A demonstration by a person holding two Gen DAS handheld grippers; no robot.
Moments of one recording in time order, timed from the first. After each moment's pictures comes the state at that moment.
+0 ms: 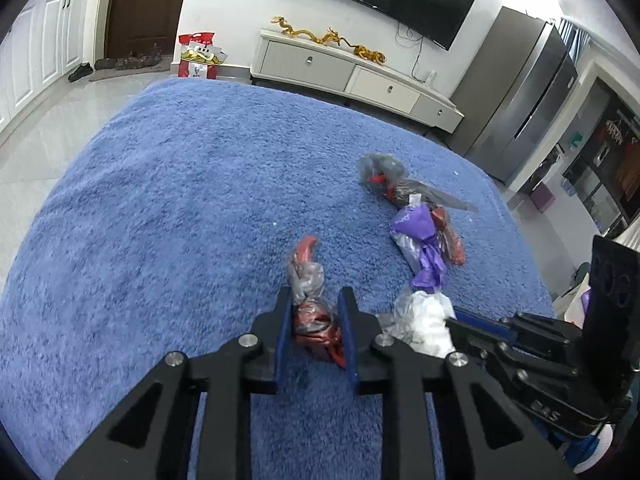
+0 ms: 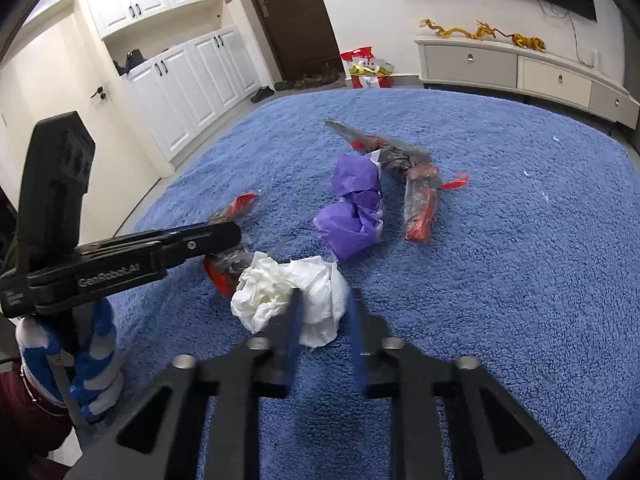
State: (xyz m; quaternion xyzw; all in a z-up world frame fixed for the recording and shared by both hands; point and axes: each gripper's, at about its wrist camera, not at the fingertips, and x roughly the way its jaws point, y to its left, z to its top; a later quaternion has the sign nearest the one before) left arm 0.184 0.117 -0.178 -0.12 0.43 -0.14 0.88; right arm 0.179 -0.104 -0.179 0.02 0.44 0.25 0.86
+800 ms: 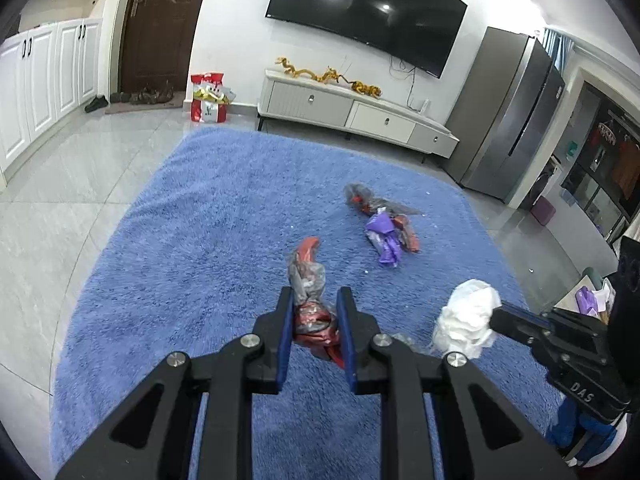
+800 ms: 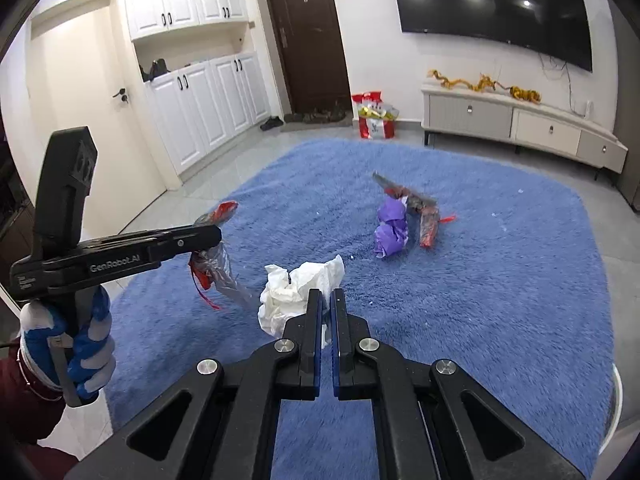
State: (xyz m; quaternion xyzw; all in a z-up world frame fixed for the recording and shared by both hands) left arm 0.083 0.140 -0.105 -0.10 0.37 -0.12 0.92; right arm 0.075 -0.107 -0.101 -0.01 0.37 0.25 0.90
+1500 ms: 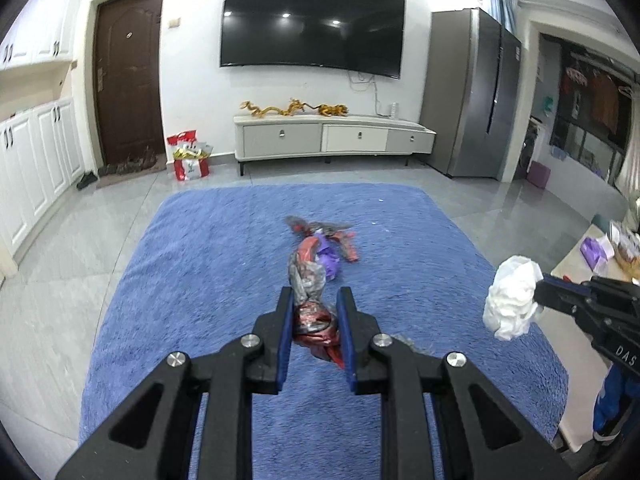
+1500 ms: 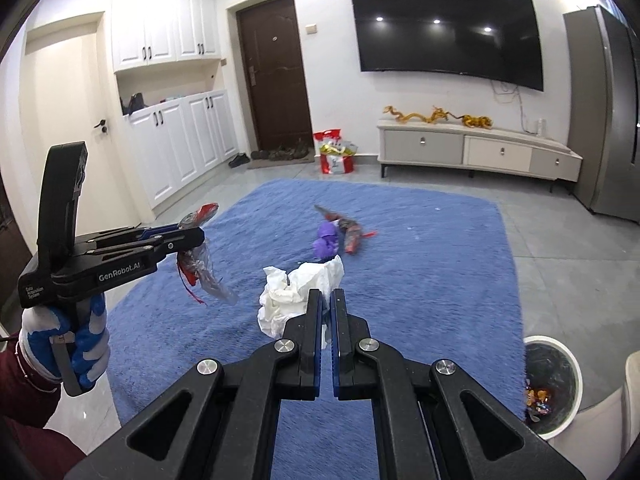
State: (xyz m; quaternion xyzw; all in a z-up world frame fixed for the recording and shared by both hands) left arm 0.029 0.055 -0.055 0.01 0.31 -0.14 0.94; right arm 0.000 -0.187 -0.056 0.01 0.31 0.18 0.93
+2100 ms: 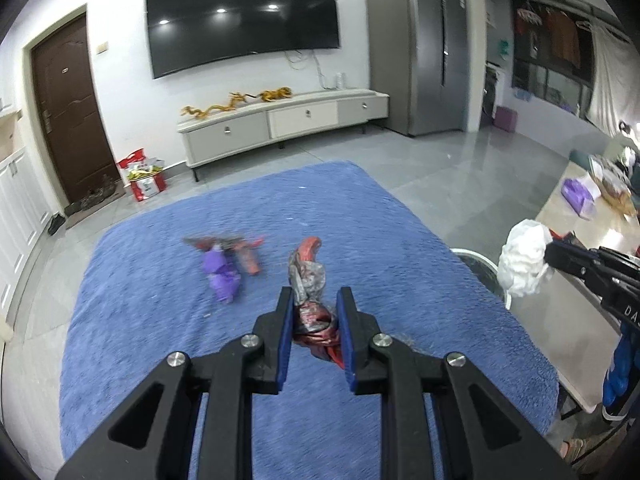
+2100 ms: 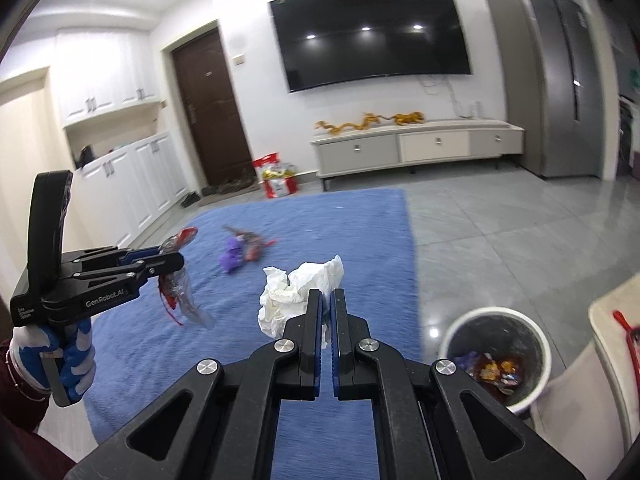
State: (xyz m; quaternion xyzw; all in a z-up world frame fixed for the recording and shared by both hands) left arm 0.052 -0.077 -0.065 0.11 0.33 -0.21 0.91; right arm -0.014 -0.311 -0.075 0.09 0.28 0.08 0.95
